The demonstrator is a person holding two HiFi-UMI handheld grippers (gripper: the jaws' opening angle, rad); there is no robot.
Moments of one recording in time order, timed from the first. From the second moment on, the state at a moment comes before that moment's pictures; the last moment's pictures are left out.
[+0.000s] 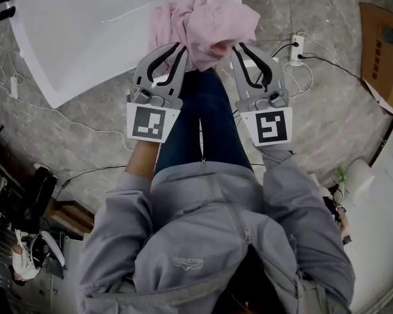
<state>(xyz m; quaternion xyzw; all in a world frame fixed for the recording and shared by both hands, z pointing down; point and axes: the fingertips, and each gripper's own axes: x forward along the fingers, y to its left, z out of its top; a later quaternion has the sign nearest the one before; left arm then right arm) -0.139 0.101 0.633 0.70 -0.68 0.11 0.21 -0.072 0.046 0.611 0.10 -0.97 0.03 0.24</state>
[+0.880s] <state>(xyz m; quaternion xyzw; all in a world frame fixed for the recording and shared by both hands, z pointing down) -0.133 0.132 0.752 0.66 -0.62 0.21 0.37 -0.047 0.049 0.750 0.01 -0.91 0.07 0.41</state>
